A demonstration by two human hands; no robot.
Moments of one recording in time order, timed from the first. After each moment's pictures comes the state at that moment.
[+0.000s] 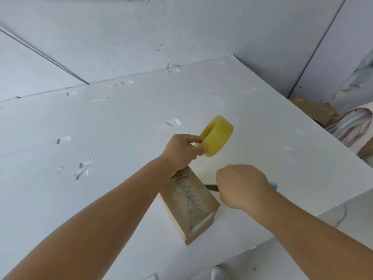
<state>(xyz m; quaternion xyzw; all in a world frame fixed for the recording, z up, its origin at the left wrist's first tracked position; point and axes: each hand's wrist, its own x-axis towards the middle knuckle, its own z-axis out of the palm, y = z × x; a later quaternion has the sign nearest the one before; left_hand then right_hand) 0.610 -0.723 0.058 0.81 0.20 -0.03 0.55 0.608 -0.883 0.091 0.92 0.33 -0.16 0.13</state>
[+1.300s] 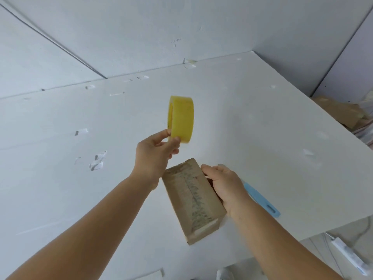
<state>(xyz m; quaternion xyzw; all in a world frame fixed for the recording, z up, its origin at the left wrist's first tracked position) 0.557 -0.693 0.067 0.67 0.32 0.18 0.65 0.606 -0.848 0.023 0.67 -0.03 -0.35 -0.66</state>
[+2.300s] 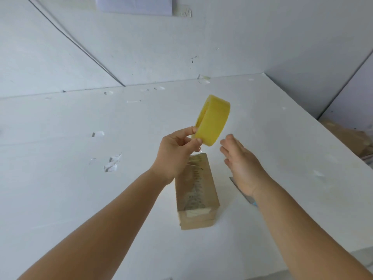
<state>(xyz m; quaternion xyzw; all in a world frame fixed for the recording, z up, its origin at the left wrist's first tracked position) 0.559 -0.678 0.083 0.70 0.18 0.18 0.67 0.646 -0.821 0.062 0.71 0.14 -0.28 -0.63</state>
